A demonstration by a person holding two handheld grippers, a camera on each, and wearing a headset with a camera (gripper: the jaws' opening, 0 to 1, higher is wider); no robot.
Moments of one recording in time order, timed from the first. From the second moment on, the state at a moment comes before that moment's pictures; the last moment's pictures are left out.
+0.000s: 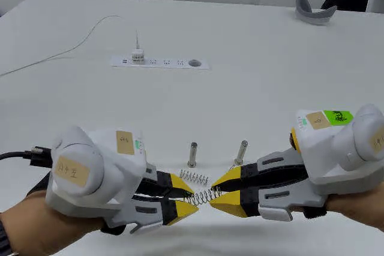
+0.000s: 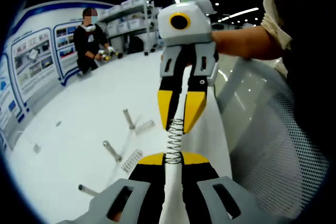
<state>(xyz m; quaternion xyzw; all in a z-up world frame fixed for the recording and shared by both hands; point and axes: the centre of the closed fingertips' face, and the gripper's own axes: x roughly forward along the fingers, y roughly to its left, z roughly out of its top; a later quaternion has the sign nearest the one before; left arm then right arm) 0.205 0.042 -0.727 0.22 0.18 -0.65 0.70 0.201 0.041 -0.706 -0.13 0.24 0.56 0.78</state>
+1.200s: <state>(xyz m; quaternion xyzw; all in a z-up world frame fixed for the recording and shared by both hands) 0.220 0.044 -0.724 0.18 0.16 -0.62 0.75 0.214 0.061 -0.706 -0.35 0.32 0.60 0.65</state>
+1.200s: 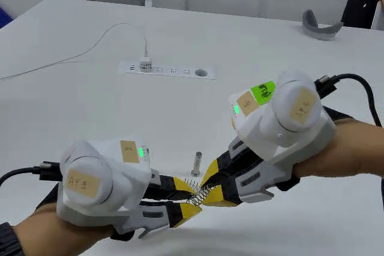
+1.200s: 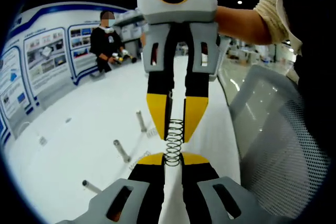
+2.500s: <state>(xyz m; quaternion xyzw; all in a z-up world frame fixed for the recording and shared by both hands) 0.244 0.089 -0.730 0.10 0.16 -0.54 0.82 0.238 0.095 -0.700 -0.42 0.33 0.62 0.57</state>
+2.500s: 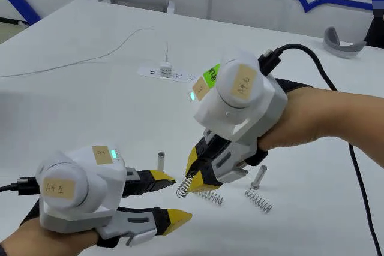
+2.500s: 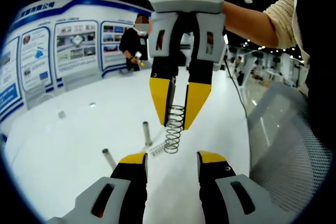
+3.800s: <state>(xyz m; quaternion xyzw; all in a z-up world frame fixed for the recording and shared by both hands) 0.269 0.133 -0.745 0.08 0.17 -0.46 0.87 0.291 0.105 -0.688 -0.47 0.35 0.60 0.55</state>
